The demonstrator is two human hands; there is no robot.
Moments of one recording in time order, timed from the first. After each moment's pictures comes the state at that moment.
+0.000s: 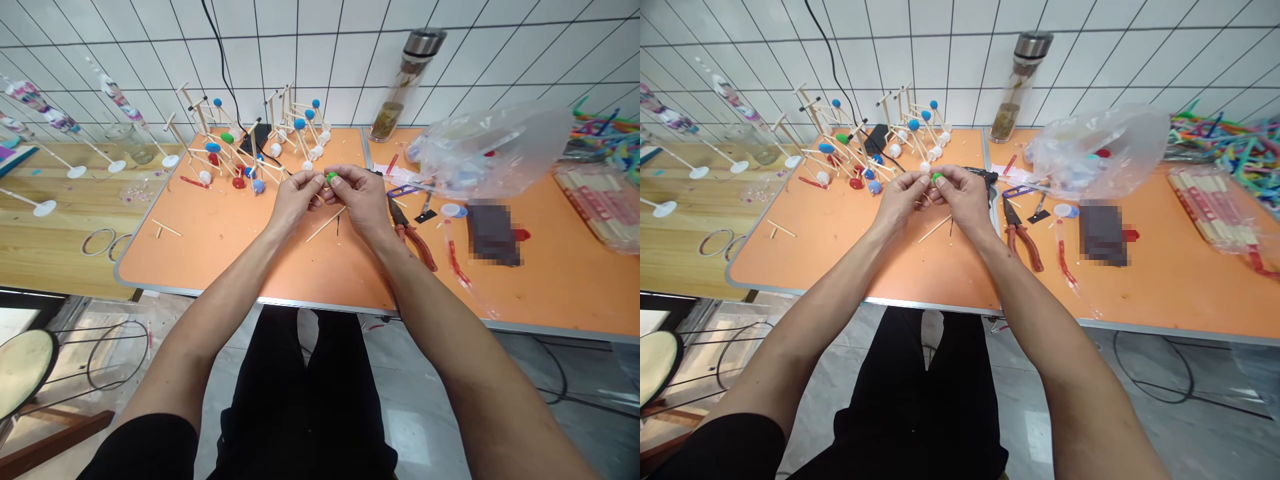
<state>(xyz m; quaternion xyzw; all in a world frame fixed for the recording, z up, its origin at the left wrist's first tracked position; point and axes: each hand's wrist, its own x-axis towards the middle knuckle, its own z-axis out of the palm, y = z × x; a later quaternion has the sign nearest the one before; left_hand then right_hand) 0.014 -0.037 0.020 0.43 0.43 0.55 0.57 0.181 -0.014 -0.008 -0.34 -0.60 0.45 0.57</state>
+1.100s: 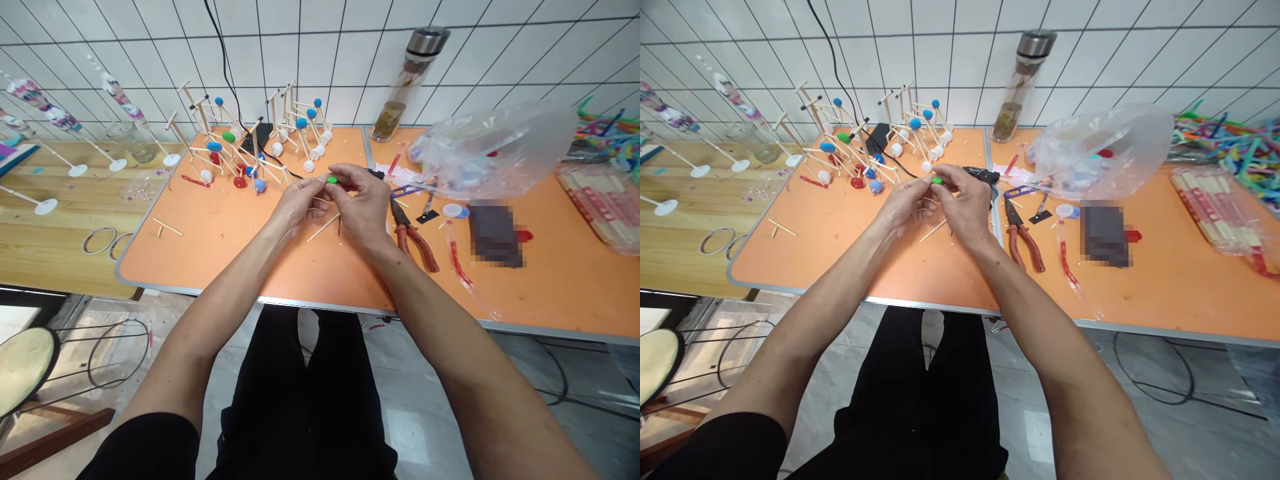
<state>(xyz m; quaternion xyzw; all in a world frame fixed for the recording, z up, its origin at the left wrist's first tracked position) 0.014 -0.036 0.021 0.35 0.44 0.48 0.67 0.176 -0.019 -0.021 -0.38 -0.68 0.18 0.60</state>
